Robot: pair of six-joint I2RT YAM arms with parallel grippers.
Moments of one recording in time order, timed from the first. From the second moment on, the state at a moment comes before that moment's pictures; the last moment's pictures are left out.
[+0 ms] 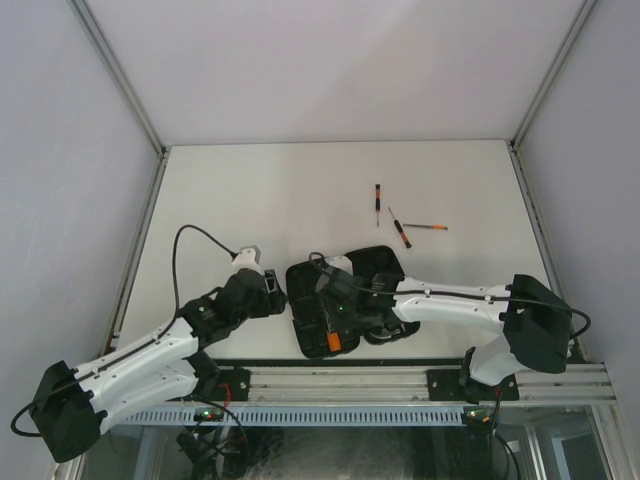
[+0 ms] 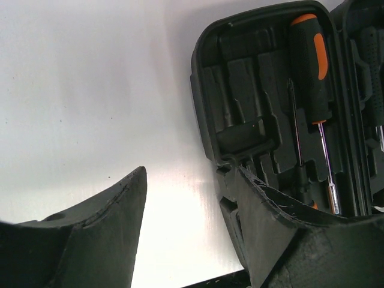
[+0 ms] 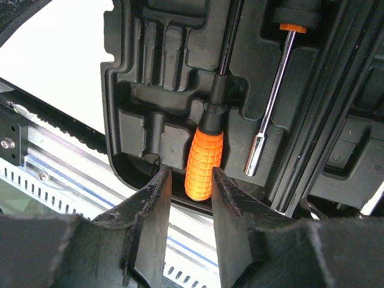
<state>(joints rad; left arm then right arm) -0.78 0.82 0.42 -0.36 -0.30 -0.77 1.16 1.49 0.96 -0.54 0.10 0.80</state>
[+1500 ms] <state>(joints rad) -0.78 0.83 0.45 -0.41 -0.31 -0.74 1.21 1.56 0.96 -0.50 0.19 0.78</state>
